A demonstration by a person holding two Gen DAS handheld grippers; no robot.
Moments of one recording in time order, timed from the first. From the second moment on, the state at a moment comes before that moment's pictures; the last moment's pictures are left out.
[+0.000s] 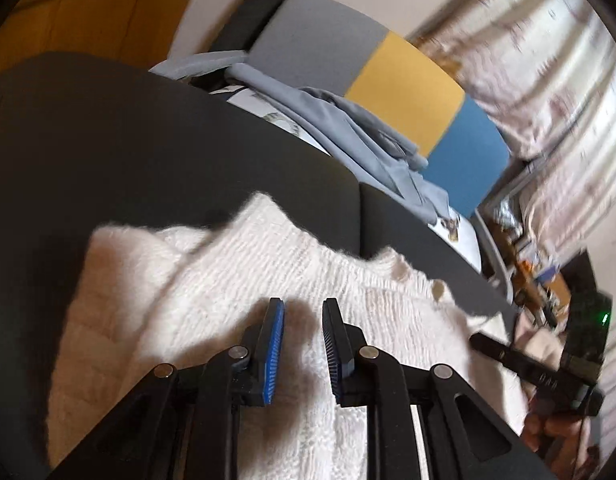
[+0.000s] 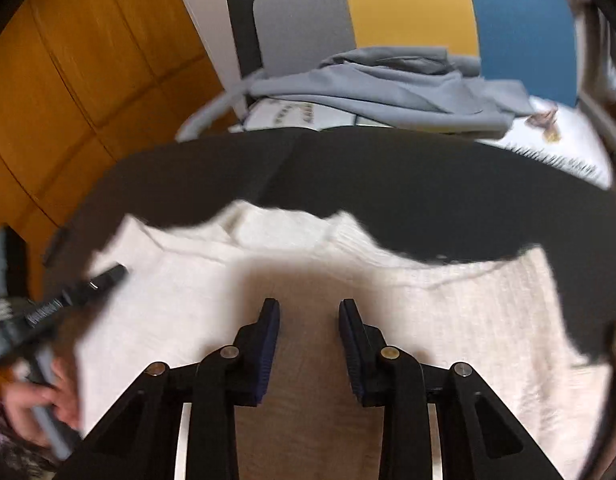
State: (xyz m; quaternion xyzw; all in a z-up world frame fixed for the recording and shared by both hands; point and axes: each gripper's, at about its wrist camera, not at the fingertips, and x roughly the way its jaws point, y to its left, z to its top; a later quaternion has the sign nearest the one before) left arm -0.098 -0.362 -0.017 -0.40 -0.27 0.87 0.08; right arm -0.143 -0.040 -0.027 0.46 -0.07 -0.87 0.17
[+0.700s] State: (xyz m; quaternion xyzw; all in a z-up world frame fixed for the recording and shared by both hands) left arm -0.078 -0.383 -0.011 -0.36 -0.24 0.90 -0.01; right arm -0.164 -0.060 -0.049 0.42 -0.05 -0.90 0.09
